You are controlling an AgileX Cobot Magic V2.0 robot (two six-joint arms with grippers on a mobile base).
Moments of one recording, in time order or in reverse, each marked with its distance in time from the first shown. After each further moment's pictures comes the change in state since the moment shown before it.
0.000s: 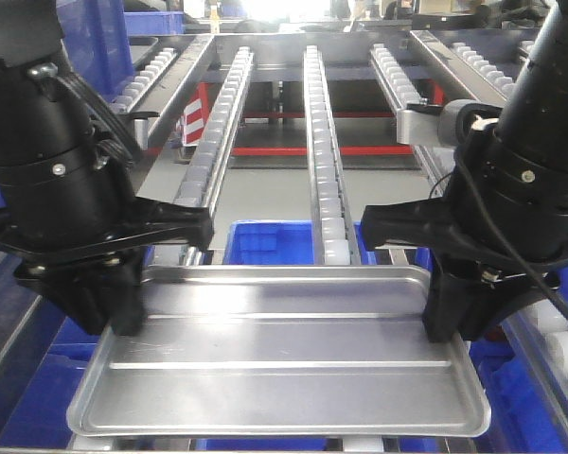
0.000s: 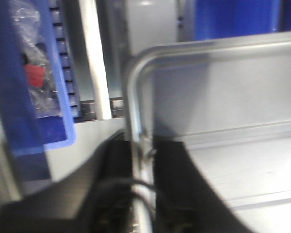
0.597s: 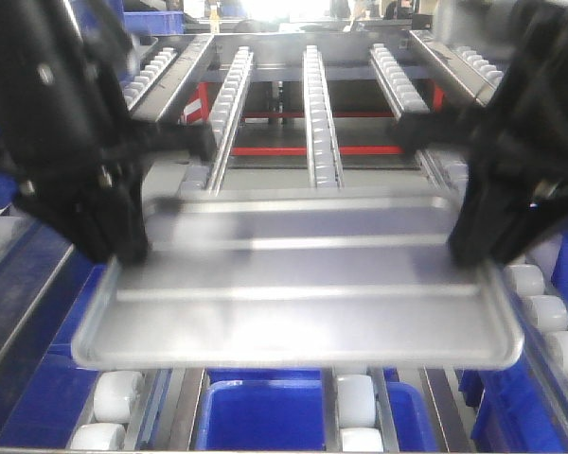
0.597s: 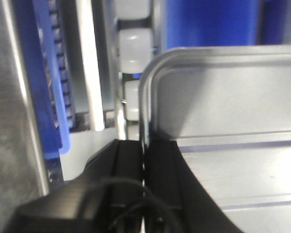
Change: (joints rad) left arm -0.005 -0.141 -0.092 0.009 0.126 -0.034; right arm 0.000 -0.259 0.000 -0.037 0.115 0.004
